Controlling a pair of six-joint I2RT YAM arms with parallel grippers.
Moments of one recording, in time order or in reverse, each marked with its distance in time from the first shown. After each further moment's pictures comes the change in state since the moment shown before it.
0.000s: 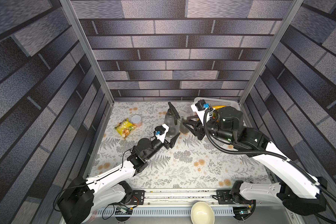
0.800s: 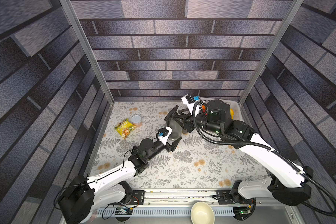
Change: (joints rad) left arm -0.035 0.013 0.001 -0.055 0.026 0.000; right arm 0.000 0.130 0.105 0.080 0.015 0.045
